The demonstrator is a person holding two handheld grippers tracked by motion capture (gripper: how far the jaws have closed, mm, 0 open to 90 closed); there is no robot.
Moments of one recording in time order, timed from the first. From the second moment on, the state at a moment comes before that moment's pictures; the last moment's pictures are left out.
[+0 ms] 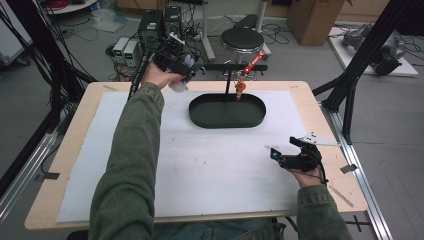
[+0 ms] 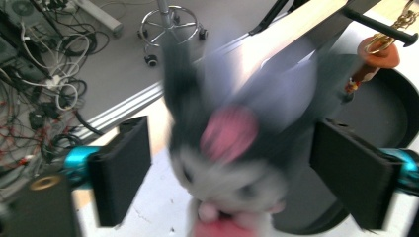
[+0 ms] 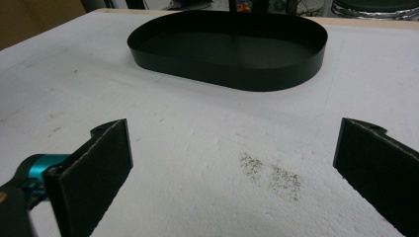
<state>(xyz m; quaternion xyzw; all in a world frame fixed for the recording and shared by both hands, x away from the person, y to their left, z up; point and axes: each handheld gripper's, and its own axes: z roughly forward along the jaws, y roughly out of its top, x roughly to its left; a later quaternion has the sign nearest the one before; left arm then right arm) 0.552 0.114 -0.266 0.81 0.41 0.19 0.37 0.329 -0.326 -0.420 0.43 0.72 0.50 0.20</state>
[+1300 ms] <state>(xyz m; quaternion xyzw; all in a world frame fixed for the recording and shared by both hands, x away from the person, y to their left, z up) 0.459 0.200 -0.308 0.80 0.38 0.14 0.44 0.326 -0.324 -0.420 0.42 0.72 0.50 0.21</state>
